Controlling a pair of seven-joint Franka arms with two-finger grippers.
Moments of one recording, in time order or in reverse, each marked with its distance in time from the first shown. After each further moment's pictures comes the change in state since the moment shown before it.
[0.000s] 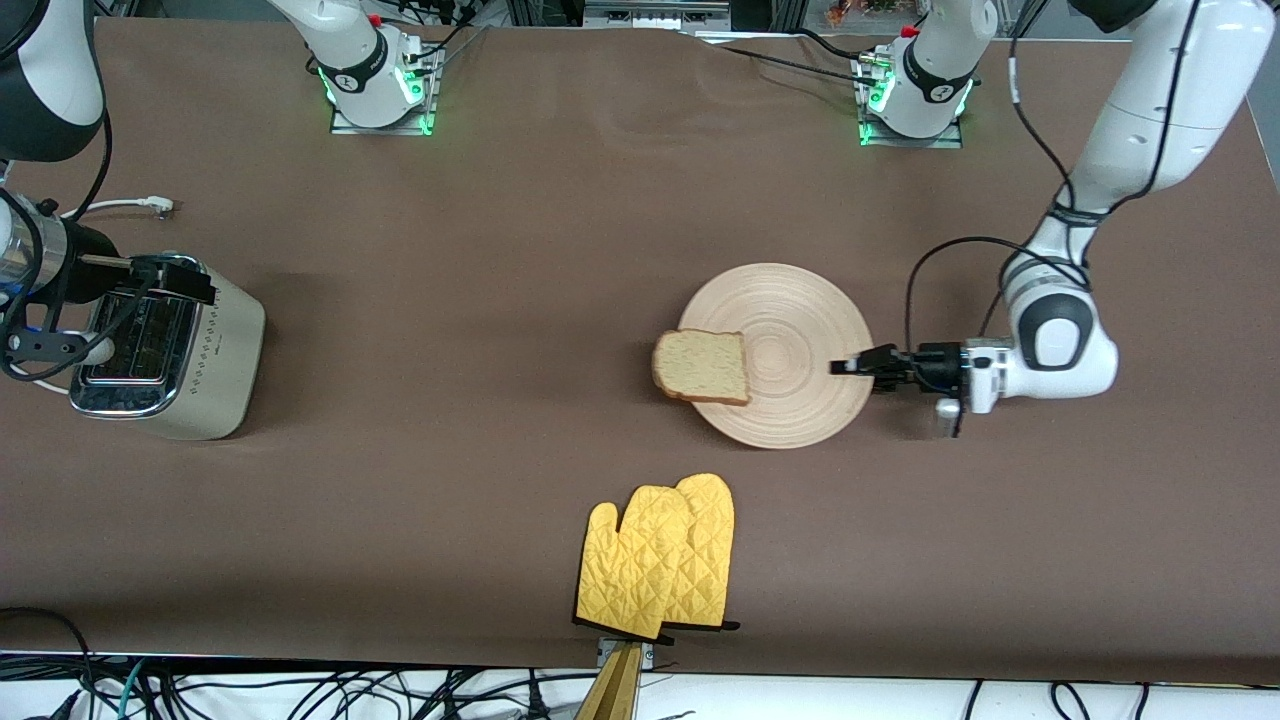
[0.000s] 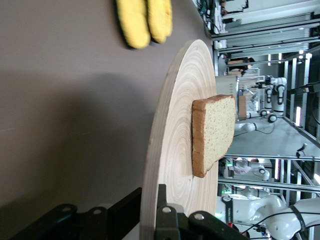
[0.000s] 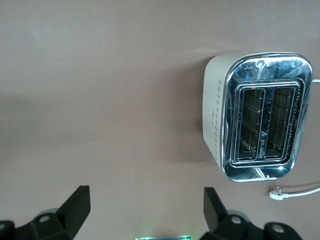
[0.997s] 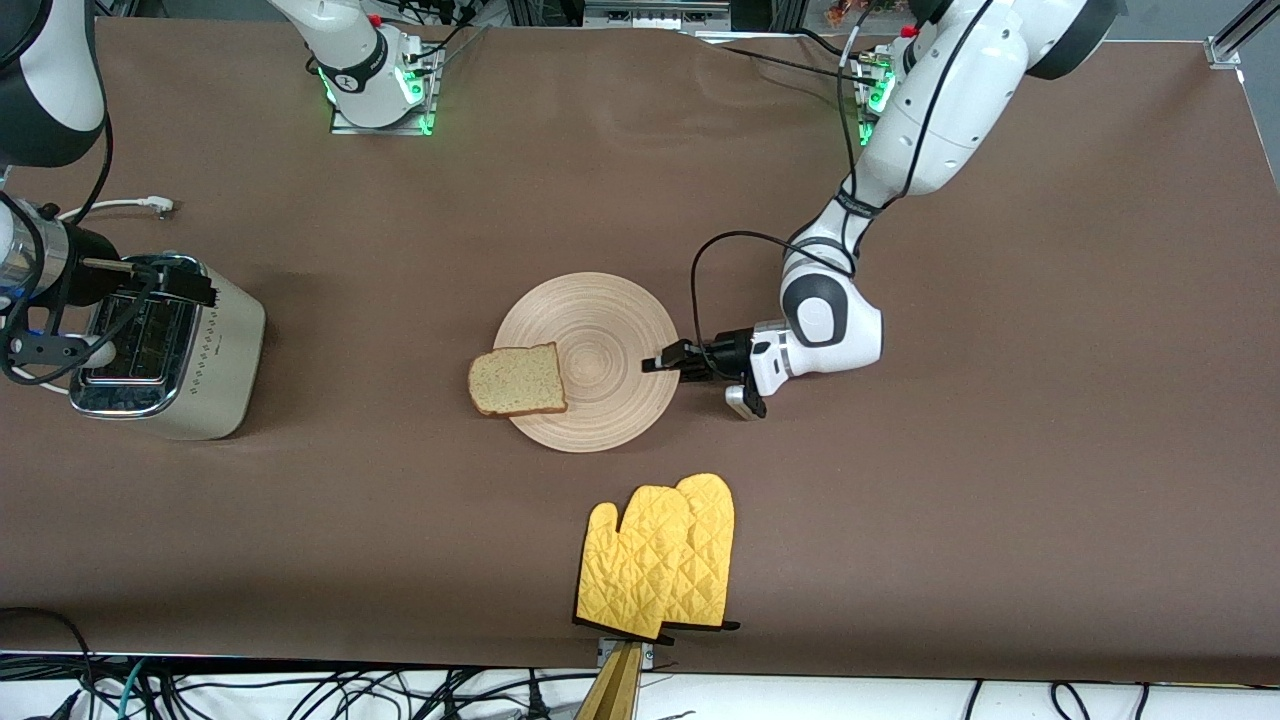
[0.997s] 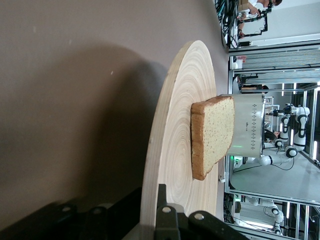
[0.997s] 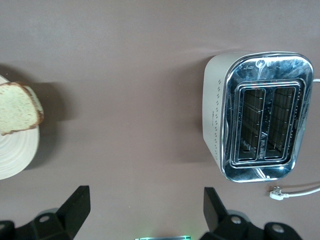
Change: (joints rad) left arm -0.522 0.166 0.027 0.179 -0.482 0.375 -0.027; right arm -0.001 0.006 -0.001 0.000 0.000 0.002 0.000
